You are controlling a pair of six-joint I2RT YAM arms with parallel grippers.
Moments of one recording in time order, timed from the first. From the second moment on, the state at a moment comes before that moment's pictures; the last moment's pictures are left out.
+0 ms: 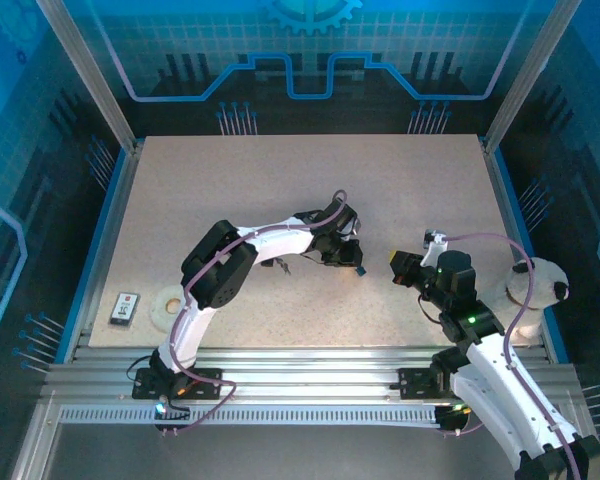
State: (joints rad) left arm -0.76 2.20 1.57 -0.42 0.37 -0.66; right arm 0.27 0.58 0.39 -0.20 -0.18 0.61
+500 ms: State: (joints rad) left arm -0.75 2.21 1.62 -0.45 0.35 -0.65; right arm 0.27 0.58 0.39 -0.20 -0.18 0.61
